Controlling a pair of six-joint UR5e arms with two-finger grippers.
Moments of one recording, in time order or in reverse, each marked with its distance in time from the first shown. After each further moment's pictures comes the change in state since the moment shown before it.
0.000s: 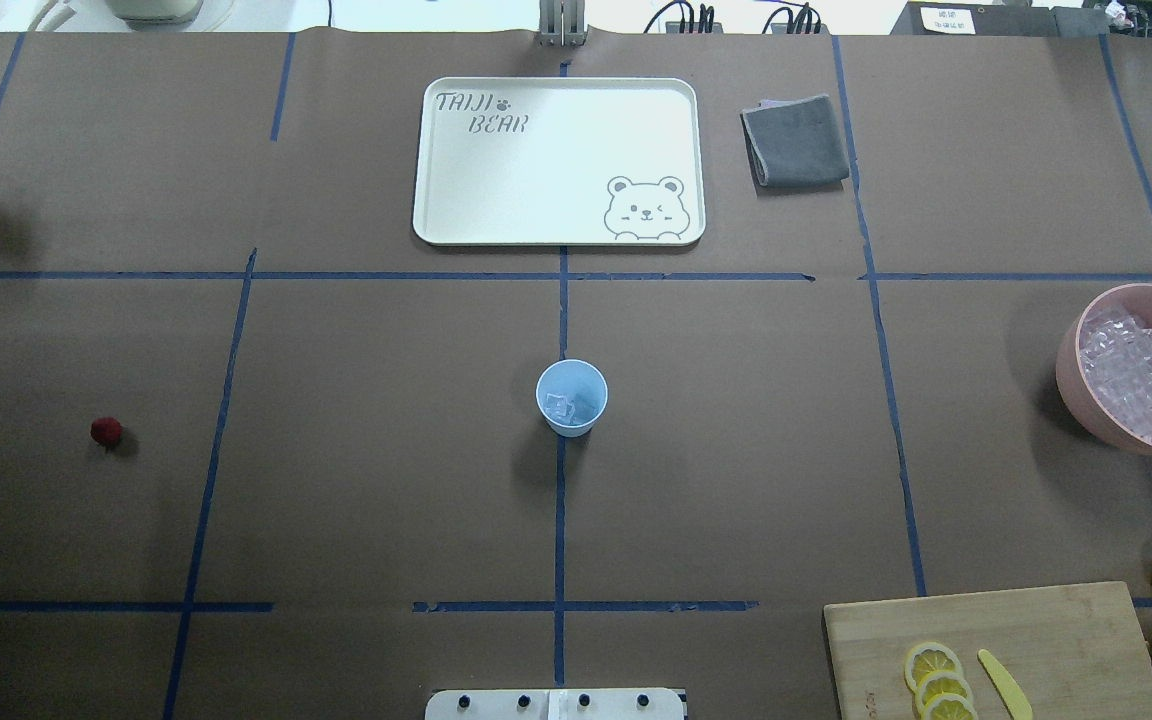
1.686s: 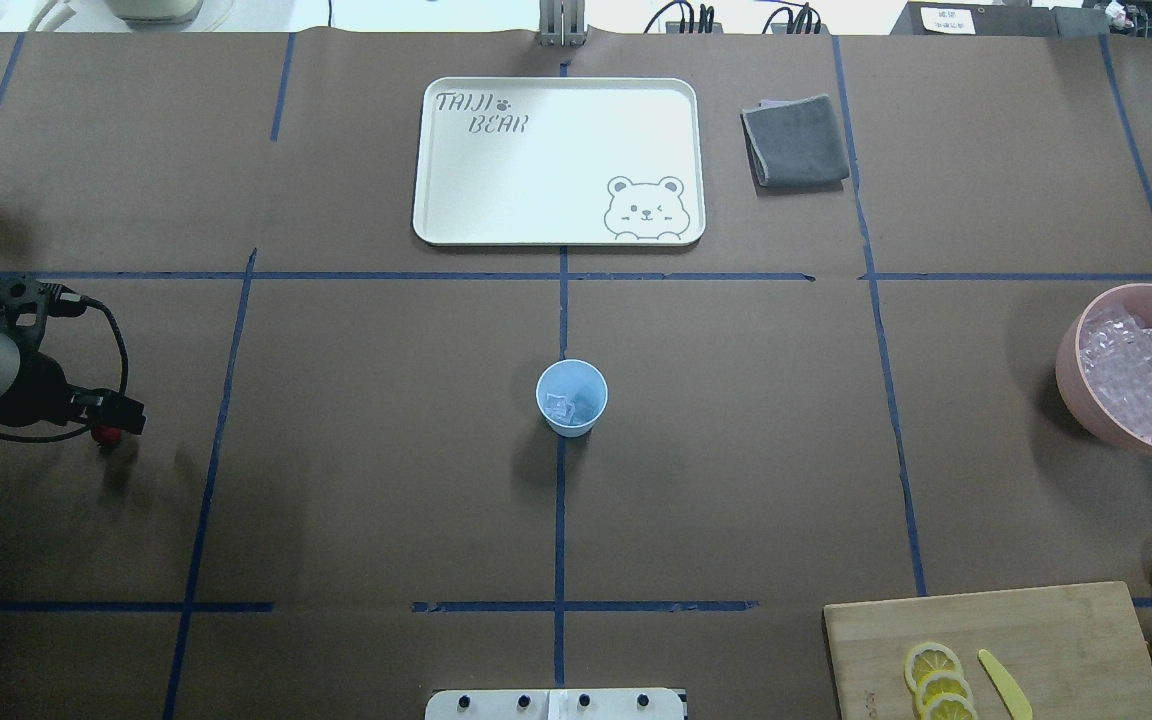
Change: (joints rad) left arm 0.331 -0.053 0.213 -0.223 0.160 -0.237; right arm 0.000 -0.010 -0.003 0.004 0.004 -0.001
